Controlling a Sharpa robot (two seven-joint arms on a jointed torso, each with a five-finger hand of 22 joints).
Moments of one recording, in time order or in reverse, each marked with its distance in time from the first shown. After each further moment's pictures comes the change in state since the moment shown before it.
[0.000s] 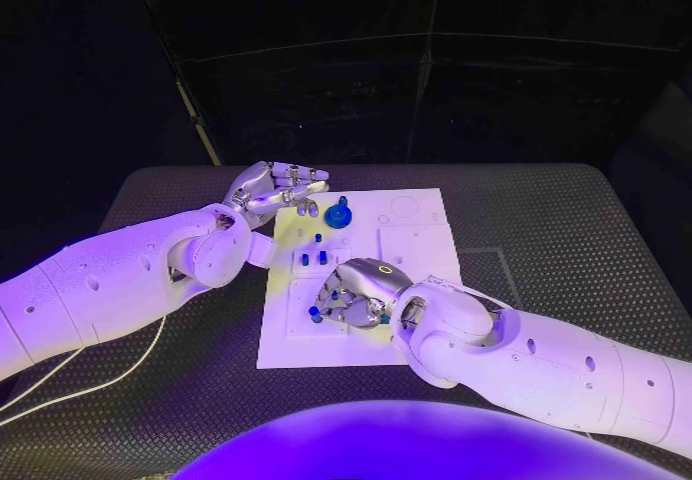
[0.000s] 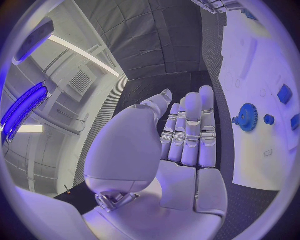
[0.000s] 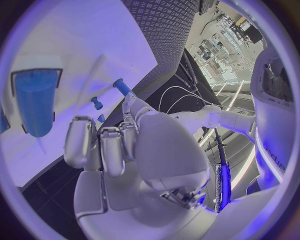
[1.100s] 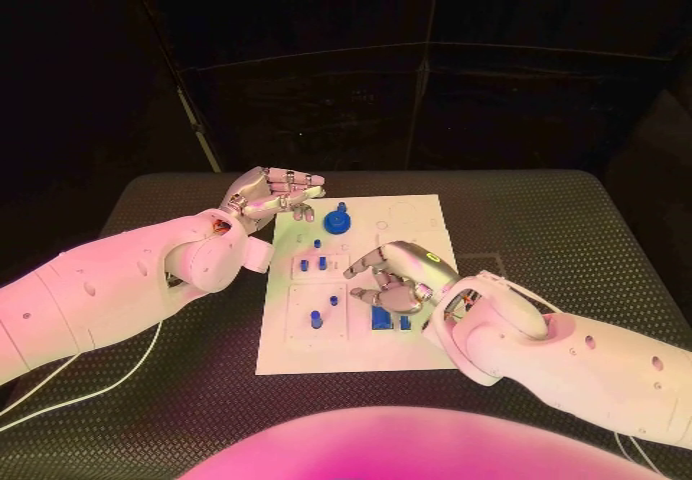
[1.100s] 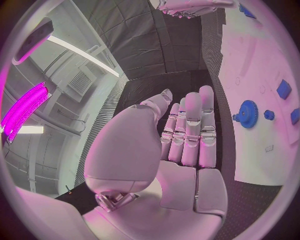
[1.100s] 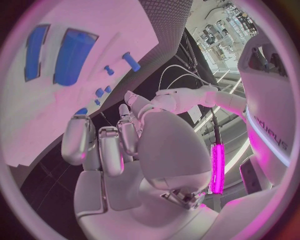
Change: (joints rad) left arm 0.000 -0.007 0.000 -0.011 0.000 0.000 -0.001; left_hand 0.000 0.000 -0.003 -0.003 0.000 0.000 0.000 0.000 0.000 -0.003 -0.003 0.000 0.000 0.000 0.000 0.000 0.000 0.000 0.000 0.000 0.000 -0.001; right arm 0.014 -0.181 0.039 0.068 0.176 -0.186 0.155; right_hand -0.071 -0.092 0.079 -0.027 0.058 -0.104 0.045 -0.002 -0.089 -0.073 0.032 -0.080 -0.111 0.000 0.025 -0.025 0.000 0.000 -0.037 0.029 -0.028 -0.059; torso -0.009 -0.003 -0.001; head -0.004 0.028
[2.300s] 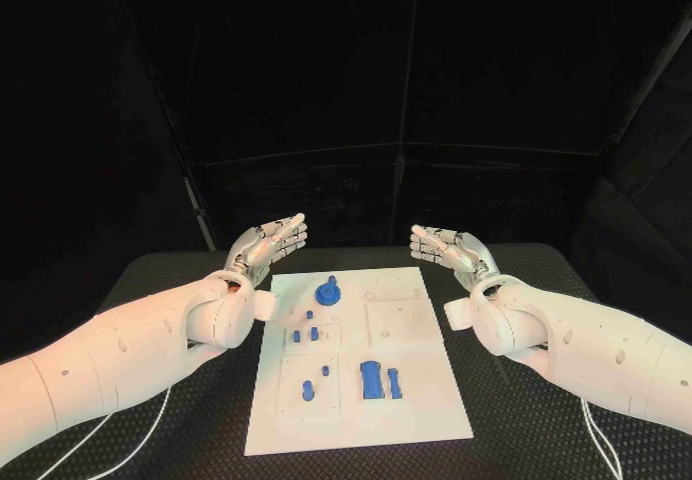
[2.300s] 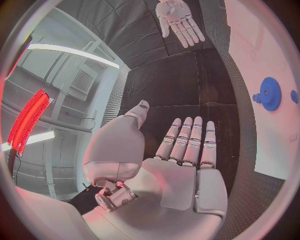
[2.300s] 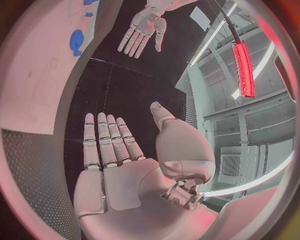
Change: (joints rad) left arm 0.021 0.125 -0.040 -0.150 0.080 -0.159 0.078; left_hand -0.502 0.110 -0.163 -0.017 -0.034 -0.433 -0.090 -0.077 -0.059 -0.489 0.002 -0.177 -0.079 -0.634 0.069 -0.874 -0.395 -0.053 -0.742 0.056 -0.441 -0.649; right arm 0.153 0.061 -0.030 -0.470 1.164 0.026 0.497; right_hand -0.522 0.062 -0.116 0.018 -0.106 -0.379 -0.024 -0.059 -0.074 -0.729 0.032 -1.168 -1.264 -0.809 0.068 -1.383 -1.173 0.038 -0.817 0.054 -1.130 -1.010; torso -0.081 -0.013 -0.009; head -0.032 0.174
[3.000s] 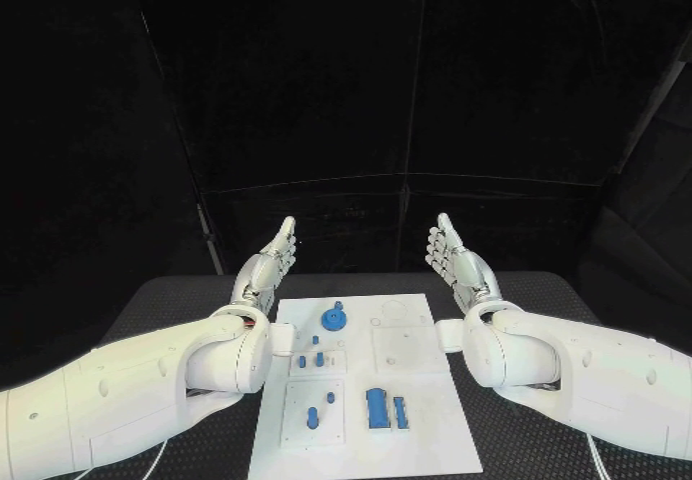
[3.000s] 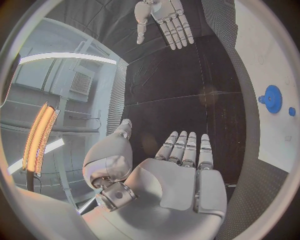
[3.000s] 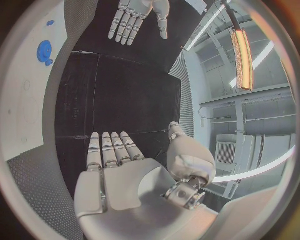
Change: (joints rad) left arm 0.072 -0.051 -0.109 0.282 0.108 -0.380 0.058; left_hand -0.527 0.038 -0.137 -0.094 -0.008 -0.345 -0.094 -0.009 -0.010 -0.356 -0.111 -0.009 -0.010 -0.302 -0.100 -0.133 -0.021 -0.101 -0.227 -0.137 -0.007 -0.199; right arm 0.101 -0.083 -0.124 0.267 0.308 -0.297 0.127; right_hand -0.491 0.011 -0.133 -0.002 -0.101 -0.364 -0.119 -0.010 -0.010 -0.372 -0.097 -0.118 -0.034 -0.380 -0.056 -0.099 -0.121 -0.094 -0.304 -0.134 -0.136 -0.133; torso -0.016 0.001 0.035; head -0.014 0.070
